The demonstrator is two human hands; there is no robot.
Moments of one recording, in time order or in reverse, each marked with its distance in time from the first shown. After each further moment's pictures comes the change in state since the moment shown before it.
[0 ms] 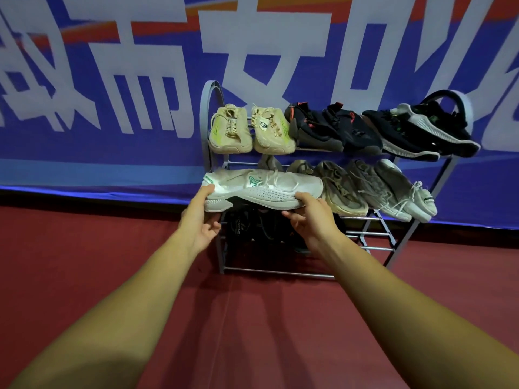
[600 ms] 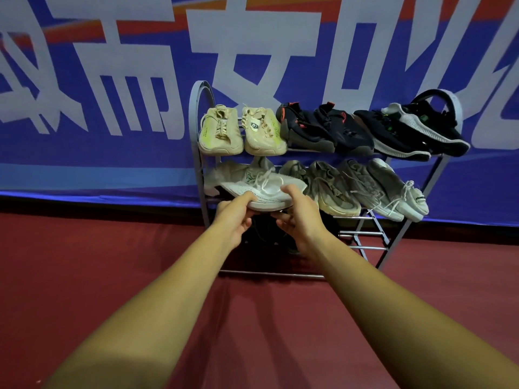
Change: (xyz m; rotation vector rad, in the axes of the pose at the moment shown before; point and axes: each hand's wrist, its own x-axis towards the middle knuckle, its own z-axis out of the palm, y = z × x) left_hand -0.005 -0.029 0.075 0.164 -0.089 0.030; right_hand -0.006 -0.004 0.008 -0.173 -0.039 -0.017
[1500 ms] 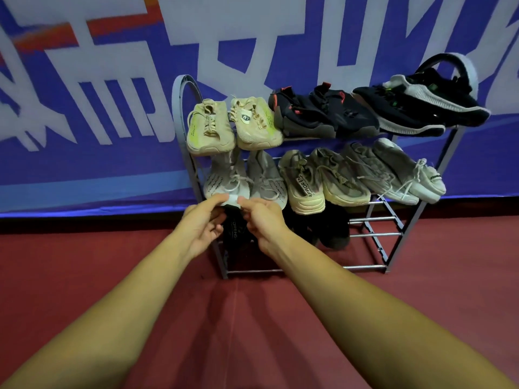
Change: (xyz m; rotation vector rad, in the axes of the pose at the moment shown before) left_hand 0.026 0.016 -0.061 0.102 -0.082 -0.017; right_hand 0.030 0.043 0.060 0.048 -0.080 0.052
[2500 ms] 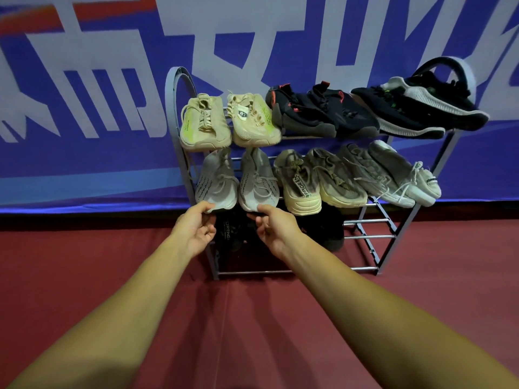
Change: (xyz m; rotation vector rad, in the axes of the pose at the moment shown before) left_hand 0.034 -0.019 -0.008 -0.186 0.121 -0.120; right_hand 0.026 0.010 -0.033 0.211 0.111 0.219
